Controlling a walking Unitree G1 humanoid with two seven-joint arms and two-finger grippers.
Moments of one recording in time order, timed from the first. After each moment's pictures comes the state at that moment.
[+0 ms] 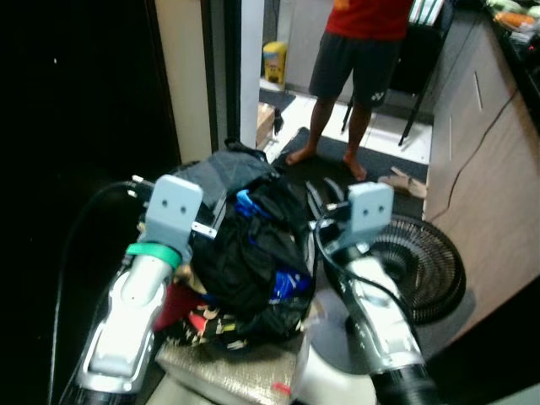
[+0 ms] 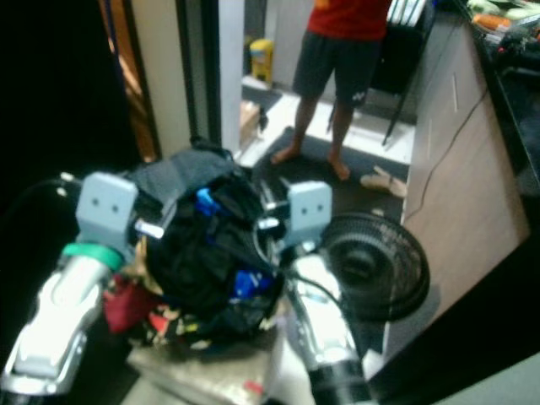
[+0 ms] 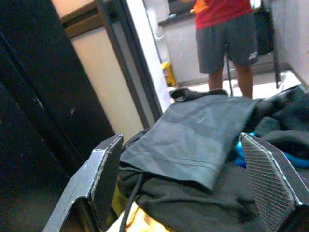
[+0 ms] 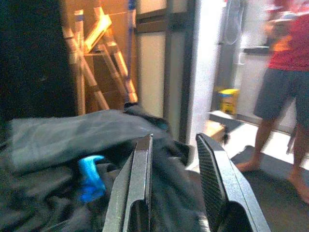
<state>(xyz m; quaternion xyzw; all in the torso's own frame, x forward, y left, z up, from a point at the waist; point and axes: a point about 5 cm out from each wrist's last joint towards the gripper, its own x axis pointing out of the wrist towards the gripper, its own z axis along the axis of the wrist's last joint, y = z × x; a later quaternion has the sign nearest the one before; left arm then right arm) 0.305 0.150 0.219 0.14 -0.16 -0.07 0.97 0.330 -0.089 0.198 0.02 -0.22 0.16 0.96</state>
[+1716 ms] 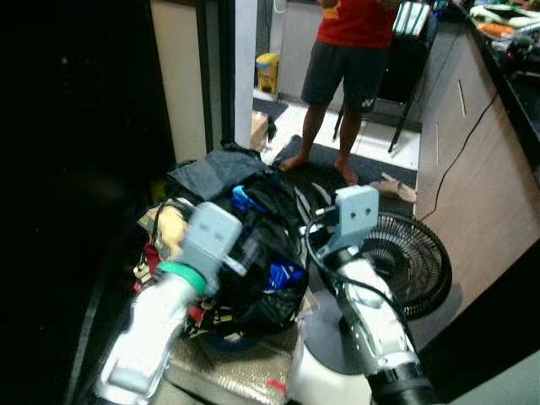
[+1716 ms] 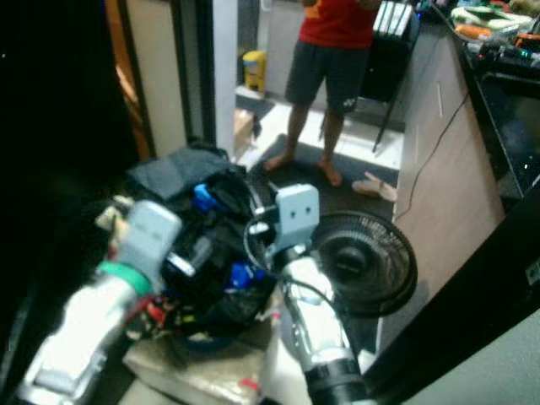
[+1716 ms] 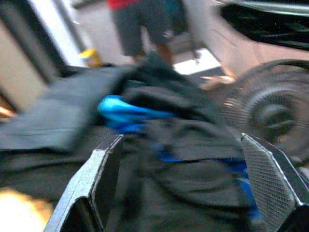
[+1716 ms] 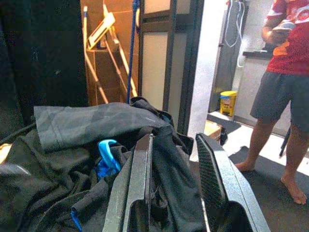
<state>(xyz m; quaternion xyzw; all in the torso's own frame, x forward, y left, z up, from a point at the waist) 0.303 0.088 0.178 0.16 -0.07 -0.24 0.96 0.336 -0.090 0.193 0.01 -0.20 0.17 0.97</state>
